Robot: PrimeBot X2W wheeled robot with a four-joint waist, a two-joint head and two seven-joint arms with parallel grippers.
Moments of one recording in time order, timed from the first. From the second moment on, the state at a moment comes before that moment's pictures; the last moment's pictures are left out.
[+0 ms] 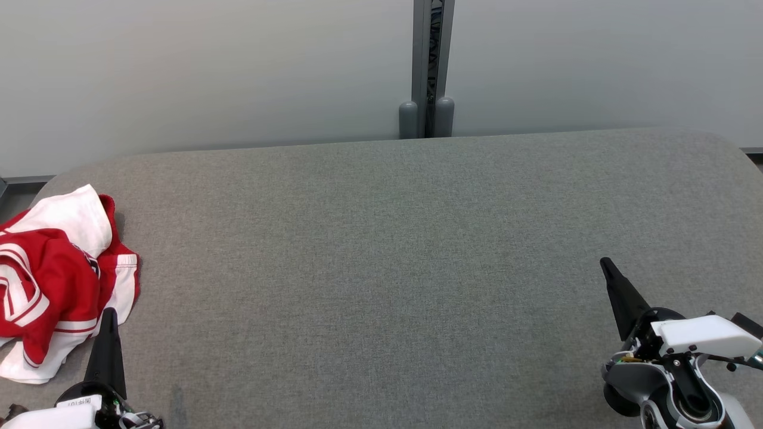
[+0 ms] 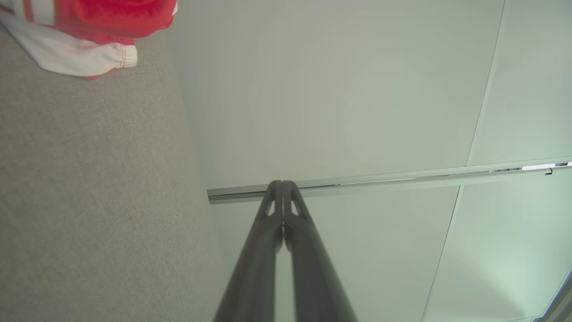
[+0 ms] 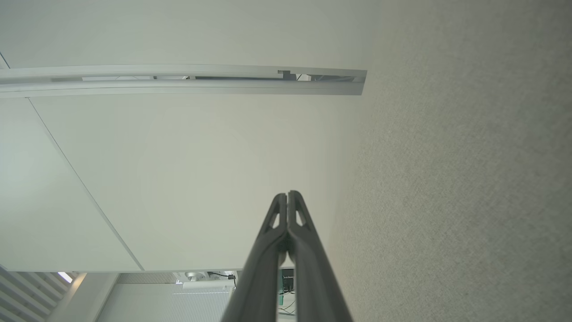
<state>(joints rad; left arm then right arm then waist) 0.06 0.05 0.20 0.07 -1.63 -0.11 0.07 -0.20 -0.05 0.01 0.34 1.63 0.13 0.13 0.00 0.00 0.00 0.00</state>
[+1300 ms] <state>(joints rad) 0.06 0.05 0.20 0.07 -1.63 -0.11 0.07 -0.20 -0.05 0.01 0.34 1.63 0.13 0.13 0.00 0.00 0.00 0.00</state>
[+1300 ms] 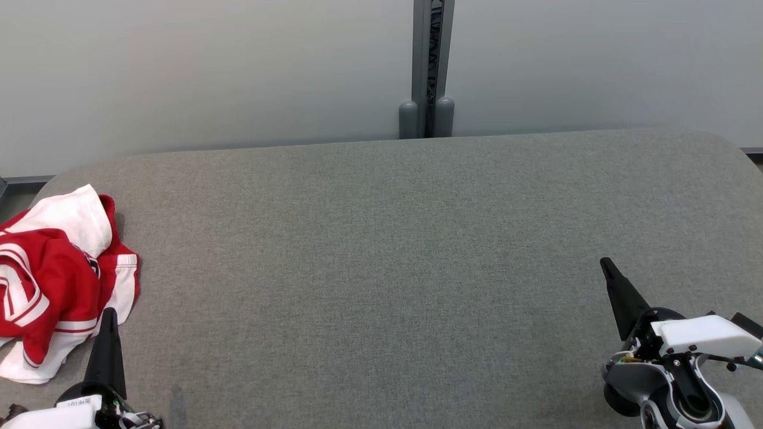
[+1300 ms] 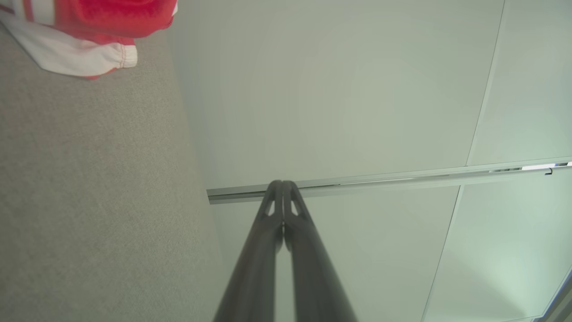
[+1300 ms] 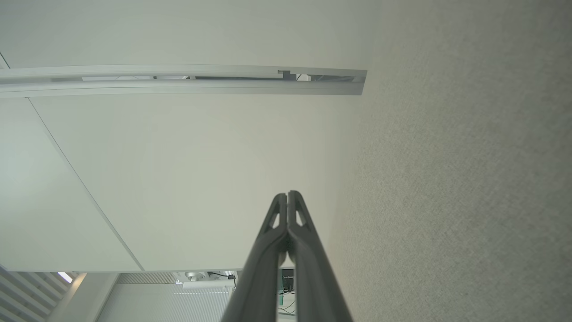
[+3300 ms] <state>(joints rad) 0.03 0.04 0.10 0.11 -1.48 -0.11 -0.03 -0.13 -0.07 0.05 0.23 1.54 0.13 0.02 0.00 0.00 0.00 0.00</state>
